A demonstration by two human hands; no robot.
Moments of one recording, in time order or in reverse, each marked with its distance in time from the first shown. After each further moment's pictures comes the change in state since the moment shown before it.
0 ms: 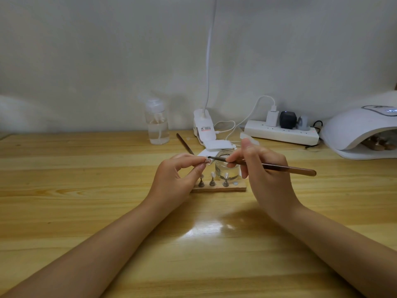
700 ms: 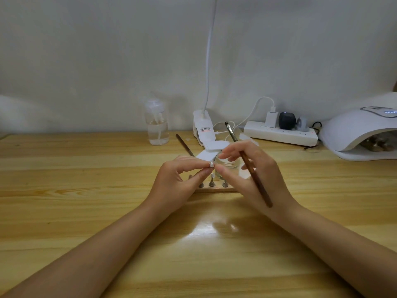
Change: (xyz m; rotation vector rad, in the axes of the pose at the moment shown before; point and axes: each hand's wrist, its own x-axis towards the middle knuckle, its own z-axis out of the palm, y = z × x) left_hand -0.002 0.001 0.001 -0.033 -0.018 0.114; right_hand 0.003 0.009 -0.006 -0.384 -0.147 -0.144
